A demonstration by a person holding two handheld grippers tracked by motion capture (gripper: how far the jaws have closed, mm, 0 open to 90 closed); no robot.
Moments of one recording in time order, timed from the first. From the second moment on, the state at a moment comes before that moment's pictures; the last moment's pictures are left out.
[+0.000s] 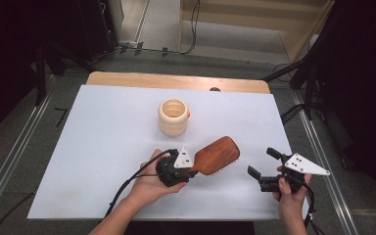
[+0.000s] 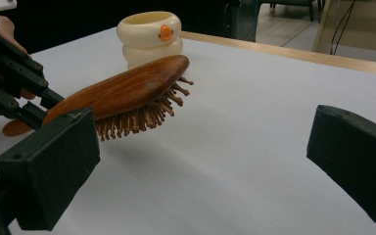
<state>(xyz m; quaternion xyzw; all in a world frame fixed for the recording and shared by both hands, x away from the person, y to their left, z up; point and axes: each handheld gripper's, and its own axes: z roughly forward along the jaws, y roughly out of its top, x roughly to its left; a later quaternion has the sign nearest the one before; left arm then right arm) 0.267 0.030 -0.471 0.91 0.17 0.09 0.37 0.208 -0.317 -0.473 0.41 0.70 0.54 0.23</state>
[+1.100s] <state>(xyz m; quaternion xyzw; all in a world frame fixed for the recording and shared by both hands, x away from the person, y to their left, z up) 0.244 0.058 -0.470 0.84 0.23 0.15 0.47 0.244 -0.221 -0.443 0.43 0.68 0.58 0.14</state>
